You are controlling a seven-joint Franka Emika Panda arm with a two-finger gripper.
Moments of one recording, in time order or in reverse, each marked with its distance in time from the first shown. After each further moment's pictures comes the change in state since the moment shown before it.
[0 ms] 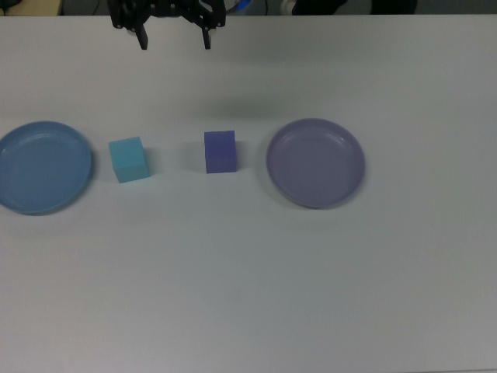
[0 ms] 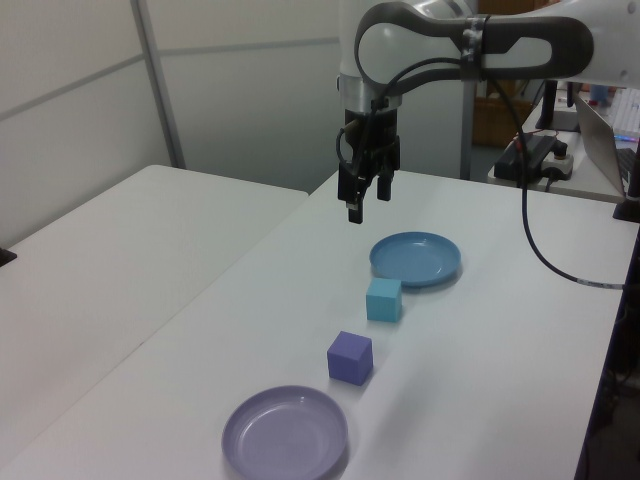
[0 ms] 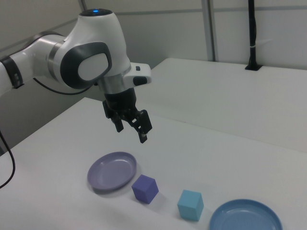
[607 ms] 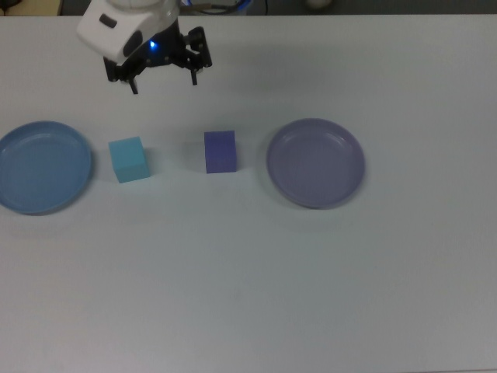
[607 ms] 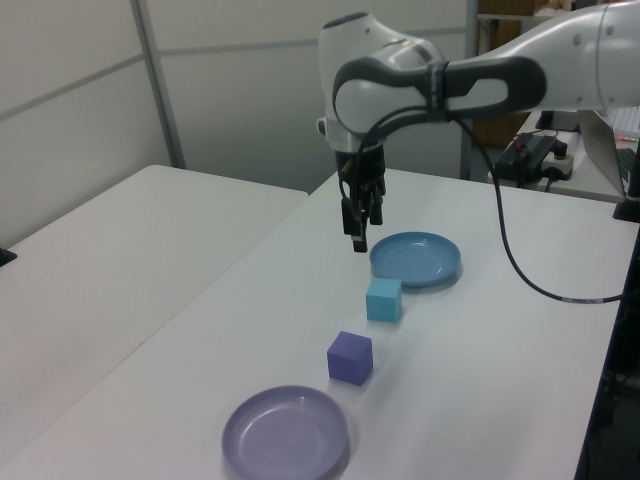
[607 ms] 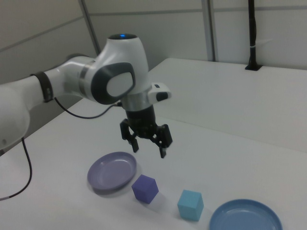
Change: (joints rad) arm -0.011 0.131 0.001 -0.001 -0.088 0.050 -0.235
